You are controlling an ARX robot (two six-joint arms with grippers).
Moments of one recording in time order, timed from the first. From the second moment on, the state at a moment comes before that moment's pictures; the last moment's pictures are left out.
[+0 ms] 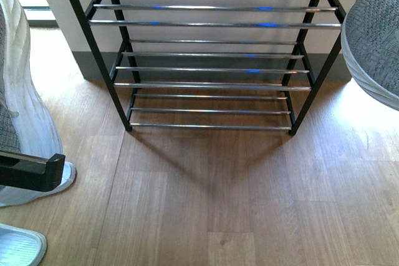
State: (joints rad) left arm -0.63 1.14 0.39 0.10 -0.58 -0.10; right arm -0.30 0.99 0.35 0.17 -0.50 0.14
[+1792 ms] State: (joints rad) left arm -0.63 1.14 0.39 0.10 -0.58 -0.10; right arm 0.21 1.97 1.44 -0.01 0.17 0.86
